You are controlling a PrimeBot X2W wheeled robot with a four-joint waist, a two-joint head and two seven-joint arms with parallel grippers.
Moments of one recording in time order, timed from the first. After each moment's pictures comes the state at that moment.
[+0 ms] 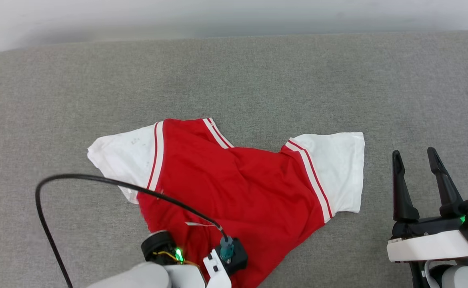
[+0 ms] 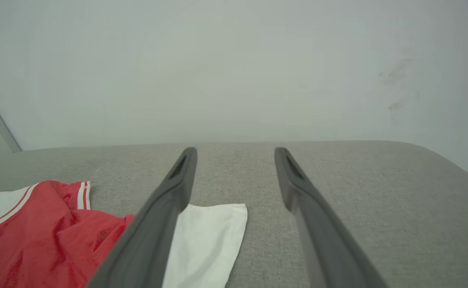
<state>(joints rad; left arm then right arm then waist) -0.66 0.64 -1.28 -0.06 -0.85 -0.13 0.71 -0.05 -0.05 -0.04 -0.03 0.12 0.13 -0.26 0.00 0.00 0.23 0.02</state>
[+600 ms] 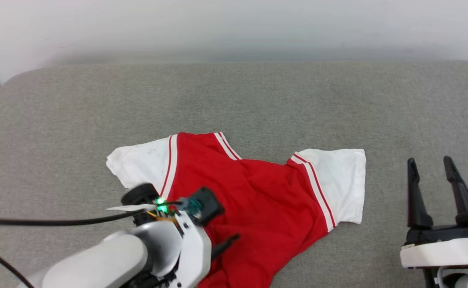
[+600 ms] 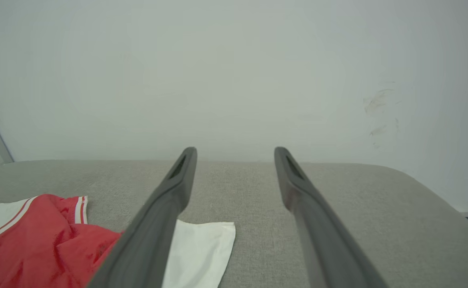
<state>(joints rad) -0.69 0.69 -1.19 -0.08 -0.80 -0.09 0.39 -0.01 -0.05 -0.09 -0.03 0.09 0.13 -0.26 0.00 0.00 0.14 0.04</state>
